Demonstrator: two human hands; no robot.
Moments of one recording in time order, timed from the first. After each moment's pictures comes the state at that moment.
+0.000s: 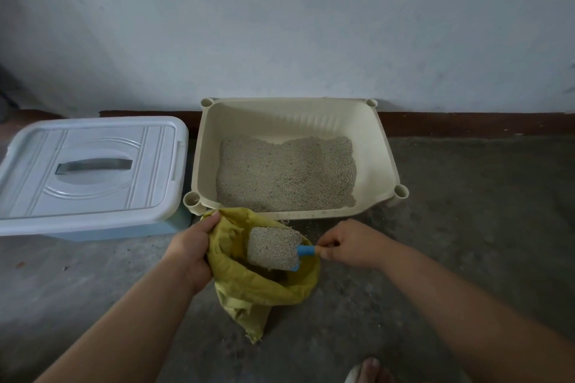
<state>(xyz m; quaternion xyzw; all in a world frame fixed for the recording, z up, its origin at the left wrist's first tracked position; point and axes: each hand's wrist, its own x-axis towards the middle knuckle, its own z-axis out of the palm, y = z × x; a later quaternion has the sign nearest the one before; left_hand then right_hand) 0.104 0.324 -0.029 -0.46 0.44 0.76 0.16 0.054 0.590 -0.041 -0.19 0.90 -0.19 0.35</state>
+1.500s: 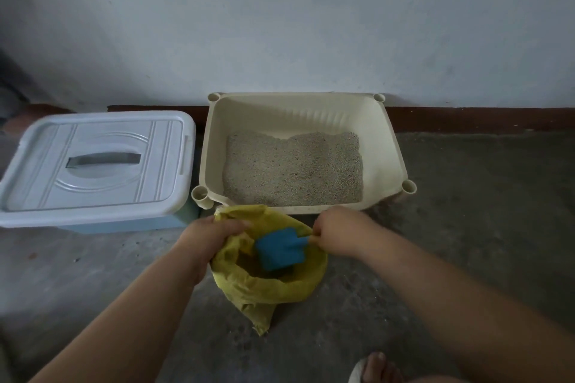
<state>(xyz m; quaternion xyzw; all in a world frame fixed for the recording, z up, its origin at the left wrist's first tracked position) 0.107 0.317 -0.019 -0.38 0.67 0.59 0.24 0.055 0.539 -0.012 -0.21 0.93 0.02 0.31</state>
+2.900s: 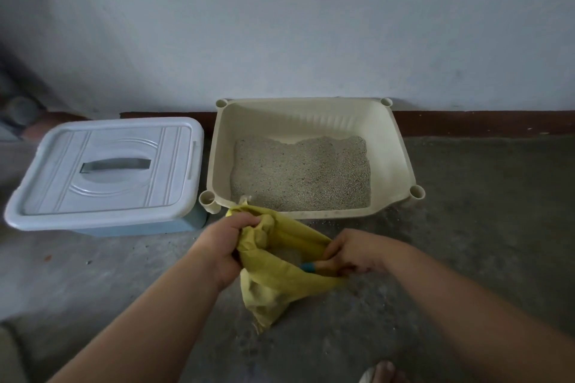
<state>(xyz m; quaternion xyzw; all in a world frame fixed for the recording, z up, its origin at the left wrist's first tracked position) 0.105 0.345 0.002 -0.42 0.46 0.76 0.20 0.056 0.572 -0.056 -0.03 0.81 -0.30 0.50</state>
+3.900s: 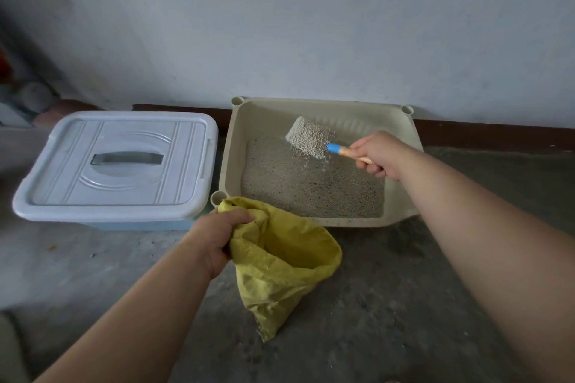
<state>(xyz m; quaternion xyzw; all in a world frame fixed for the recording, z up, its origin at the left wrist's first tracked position) 0.089 0.308 -0.009 -0.43 0.50 0.74 0.17 -0.085 0.553 0.003 0.11 0.85 -0.42 0.29</state>
